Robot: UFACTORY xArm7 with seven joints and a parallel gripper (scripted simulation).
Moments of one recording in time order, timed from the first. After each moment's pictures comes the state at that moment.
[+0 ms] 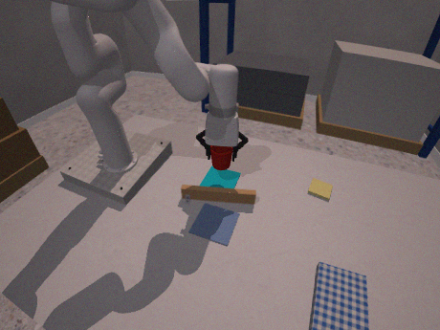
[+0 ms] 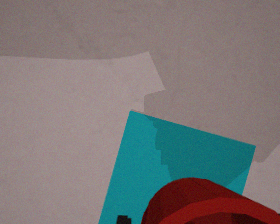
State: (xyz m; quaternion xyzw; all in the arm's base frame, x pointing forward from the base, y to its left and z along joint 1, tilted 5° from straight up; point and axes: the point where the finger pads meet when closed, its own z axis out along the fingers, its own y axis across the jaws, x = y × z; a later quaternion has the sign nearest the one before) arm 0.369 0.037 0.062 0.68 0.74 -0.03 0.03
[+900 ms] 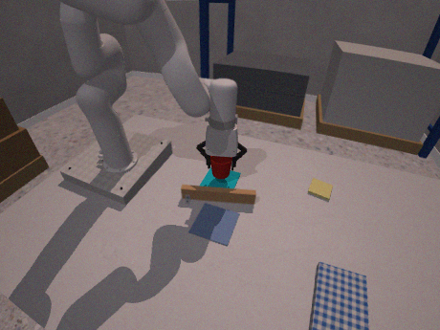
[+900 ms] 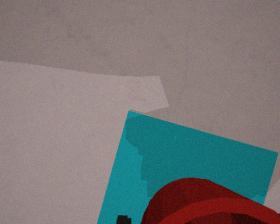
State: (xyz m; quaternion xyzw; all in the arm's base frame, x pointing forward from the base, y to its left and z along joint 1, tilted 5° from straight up) arm 0.368 0.035 0.022 0.68 0.74 -0.03 0.03
